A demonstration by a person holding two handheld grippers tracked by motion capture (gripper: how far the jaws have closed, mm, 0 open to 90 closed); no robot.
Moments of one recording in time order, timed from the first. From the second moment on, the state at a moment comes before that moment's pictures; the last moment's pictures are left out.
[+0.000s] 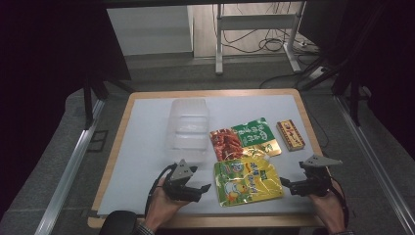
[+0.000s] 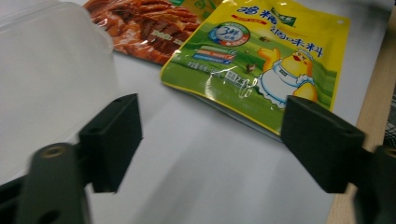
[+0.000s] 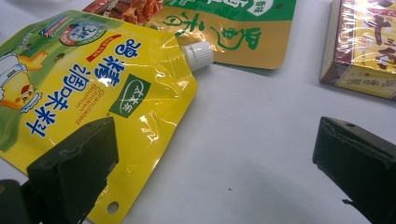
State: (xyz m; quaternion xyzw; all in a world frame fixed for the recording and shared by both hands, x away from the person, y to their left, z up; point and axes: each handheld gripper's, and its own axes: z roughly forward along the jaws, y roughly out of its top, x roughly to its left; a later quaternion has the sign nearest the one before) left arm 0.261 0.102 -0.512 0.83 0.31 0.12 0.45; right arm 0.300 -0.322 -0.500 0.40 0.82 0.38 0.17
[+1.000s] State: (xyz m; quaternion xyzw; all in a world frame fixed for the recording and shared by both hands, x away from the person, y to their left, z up) left arm 0.288 0.039 -0.531 0.85 0.27 0.11 0.44; right arm 0.303 -0.319 -0.502 0.40 0.82 0.38 0.17
